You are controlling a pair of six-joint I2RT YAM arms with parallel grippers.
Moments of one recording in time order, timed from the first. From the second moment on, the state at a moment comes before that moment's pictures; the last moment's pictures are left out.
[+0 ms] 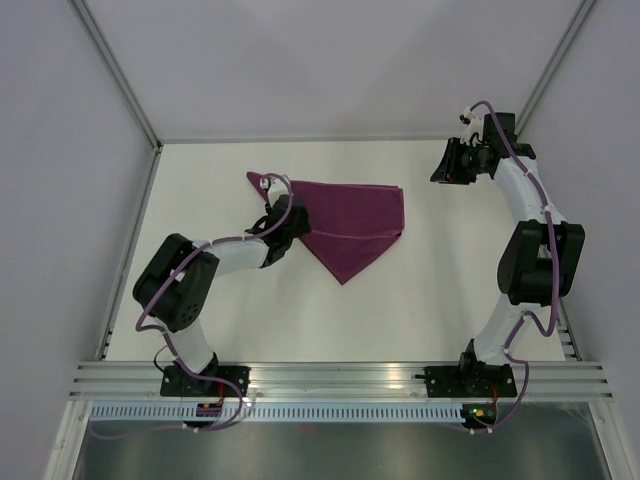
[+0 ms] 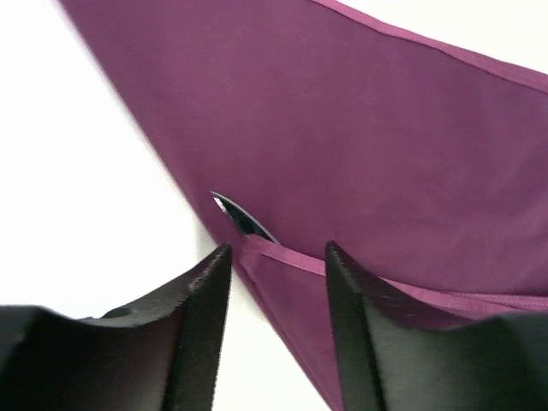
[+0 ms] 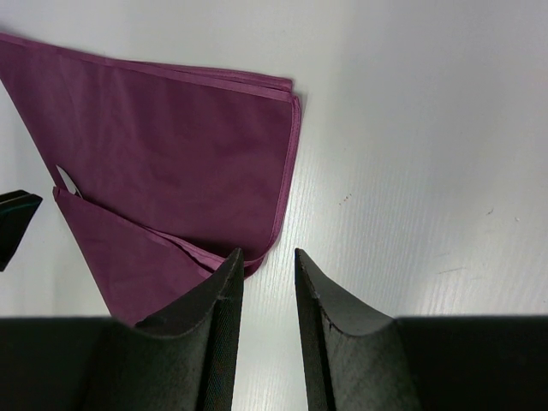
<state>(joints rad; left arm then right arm) -0.58 1.75 0.92 0.25 -0.43 -0.58 -0.10 1.86 1.64 -0.66 -0.47 0.11</state>
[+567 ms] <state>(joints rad) -0.08 1.96 1.40 0.09 -0.03 -0.68 -0.09 1.86 1.65 -0.67 -0.47 0.10</state>
